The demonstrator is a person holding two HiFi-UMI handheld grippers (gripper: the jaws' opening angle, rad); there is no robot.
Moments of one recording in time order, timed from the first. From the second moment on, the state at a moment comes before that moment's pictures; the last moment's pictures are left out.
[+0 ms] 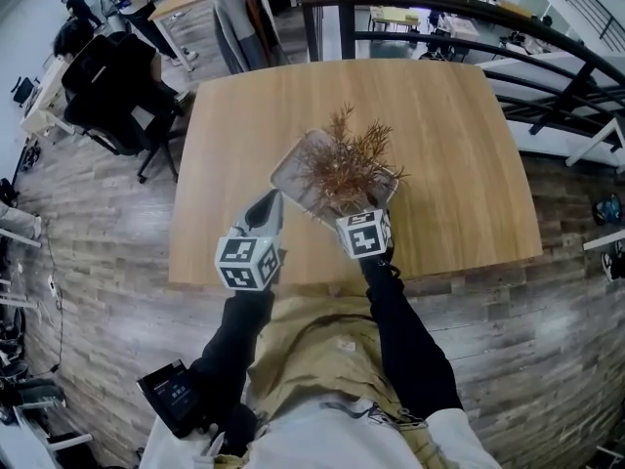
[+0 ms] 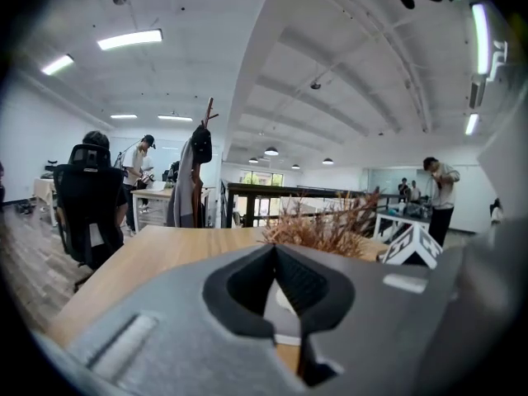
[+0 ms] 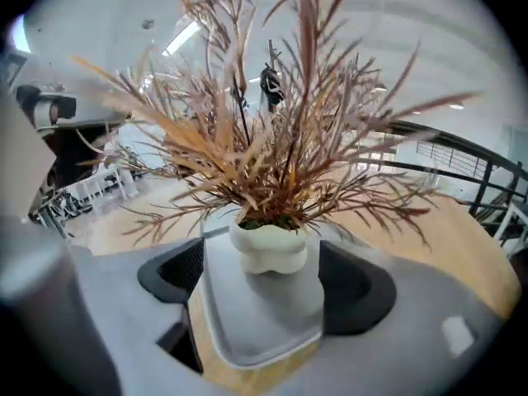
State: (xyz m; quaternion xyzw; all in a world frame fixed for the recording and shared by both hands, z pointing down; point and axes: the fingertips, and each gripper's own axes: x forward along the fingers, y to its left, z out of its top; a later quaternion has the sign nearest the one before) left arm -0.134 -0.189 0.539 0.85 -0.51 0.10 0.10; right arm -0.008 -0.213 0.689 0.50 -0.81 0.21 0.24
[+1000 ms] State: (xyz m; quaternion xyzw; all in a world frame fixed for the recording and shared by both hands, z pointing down) left arm -0.081 -0.169 0.348 0.87 -0.48 0.04 0.08; right arm 0.057 -0.165 0.402 0.59 -0.80 0.11 0.09
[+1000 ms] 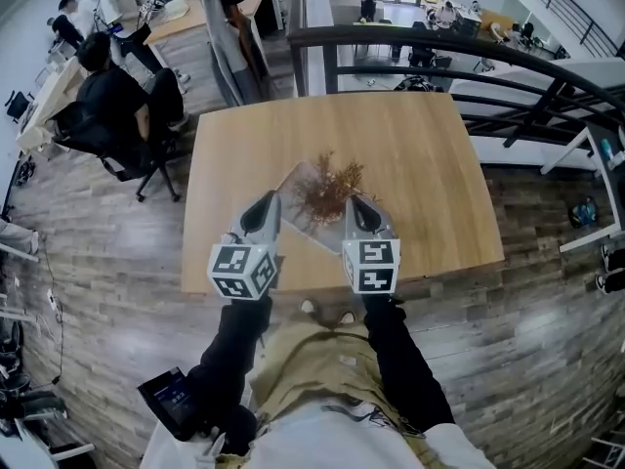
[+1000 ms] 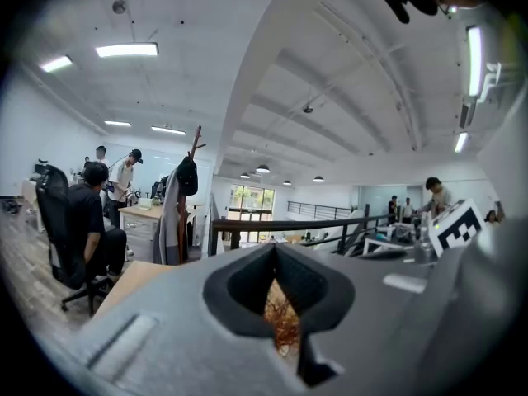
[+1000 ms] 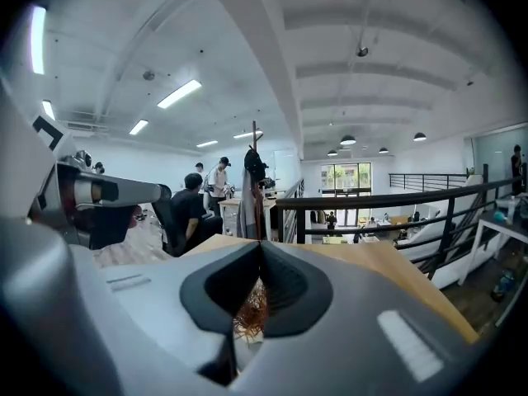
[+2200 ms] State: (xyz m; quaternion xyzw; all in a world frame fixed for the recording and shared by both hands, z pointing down) left arm -0.077 -0.240 0.268 0.88 -0.48 0.00 0.03; right arm 0.035 -0.229 0.276 0.57 -0.82 0.01 0.04
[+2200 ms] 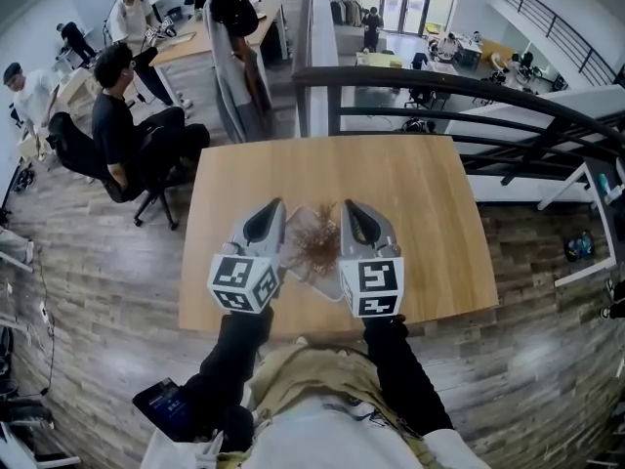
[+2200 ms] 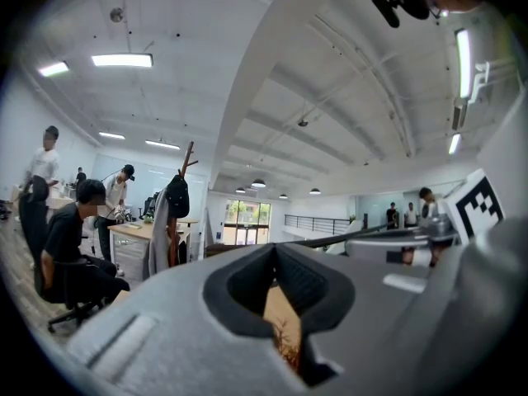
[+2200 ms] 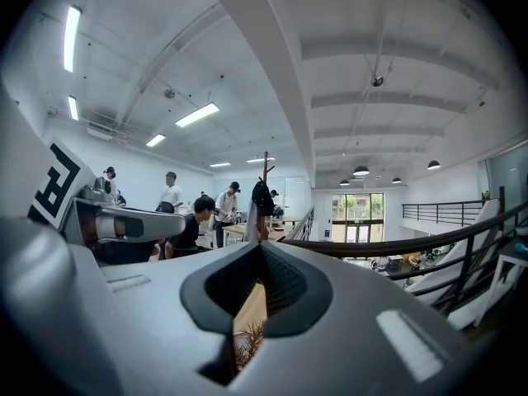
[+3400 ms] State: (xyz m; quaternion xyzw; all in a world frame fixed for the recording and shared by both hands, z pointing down) left arm -0.107 -0.259 0.277 0.88 -0.48 0.01 0.04; right arm 0.006 -0.245 0.279 0.56 -0.83 0.00 0.04
